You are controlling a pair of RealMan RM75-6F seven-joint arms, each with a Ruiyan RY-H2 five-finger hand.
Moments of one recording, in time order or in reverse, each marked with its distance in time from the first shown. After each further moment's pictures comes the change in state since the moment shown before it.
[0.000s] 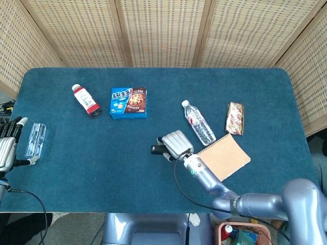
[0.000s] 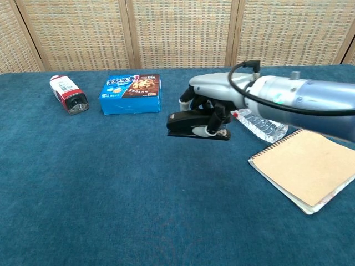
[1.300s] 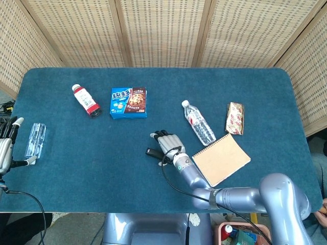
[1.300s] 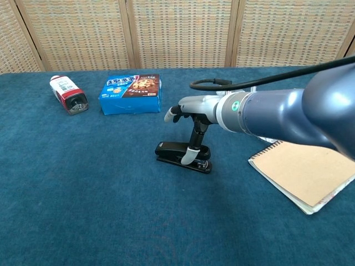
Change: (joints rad) left arm 0.002 0.005 0.022 -0.013 -0.004 0.061 0.002; right arm 0.176 -0.146 0.080 0.092 0.562 -0.072 -0.114
